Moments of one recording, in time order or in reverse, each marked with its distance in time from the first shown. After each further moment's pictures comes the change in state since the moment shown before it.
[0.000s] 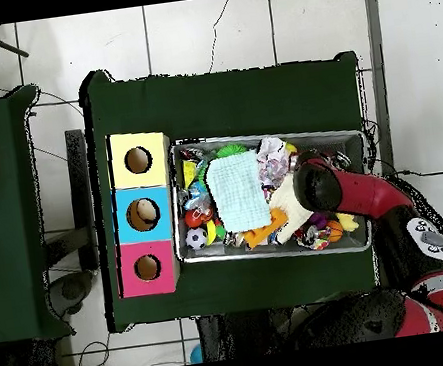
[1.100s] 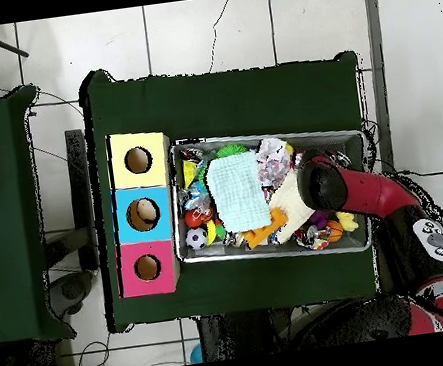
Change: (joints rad) arm -0.005 -0.025 -0.001 0.001 0.000 0.015 0.000
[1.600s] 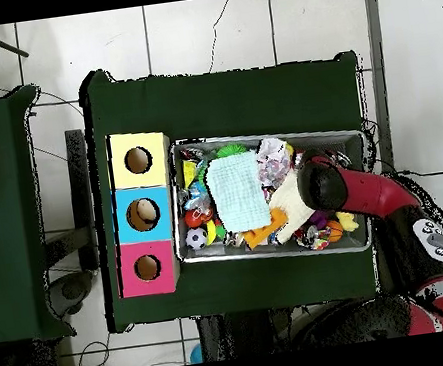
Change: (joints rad) arm 0.000 0.000 0.000 0.000 0.000 0.000 0.000
